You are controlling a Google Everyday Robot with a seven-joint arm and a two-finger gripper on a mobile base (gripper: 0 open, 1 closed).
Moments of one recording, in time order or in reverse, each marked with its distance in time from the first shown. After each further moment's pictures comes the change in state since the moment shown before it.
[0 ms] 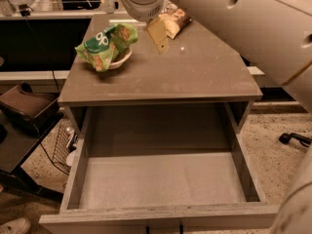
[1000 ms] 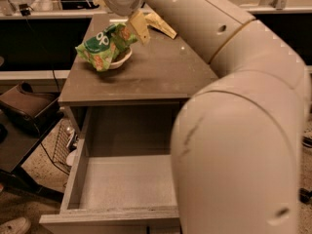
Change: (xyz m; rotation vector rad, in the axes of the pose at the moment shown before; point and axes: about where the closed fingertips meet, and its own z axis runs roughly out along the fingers) arm -0.014 -0.062 0.066 -0.025 -0.108 -0.170
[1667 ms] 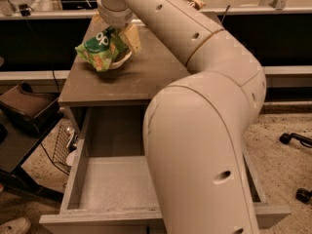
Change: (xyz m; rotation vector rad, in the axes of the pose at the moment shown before) arm -0.017 -0.001 0.052 -0.078 -0.099 -0.025
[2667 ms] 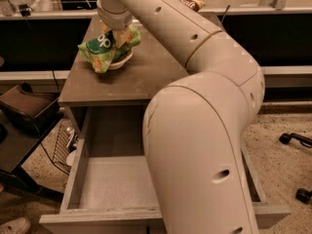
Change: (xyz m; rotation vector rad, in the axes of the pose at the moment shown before) arm -0.002 -0.001 0.010 -0.004 -0.004 -0.004
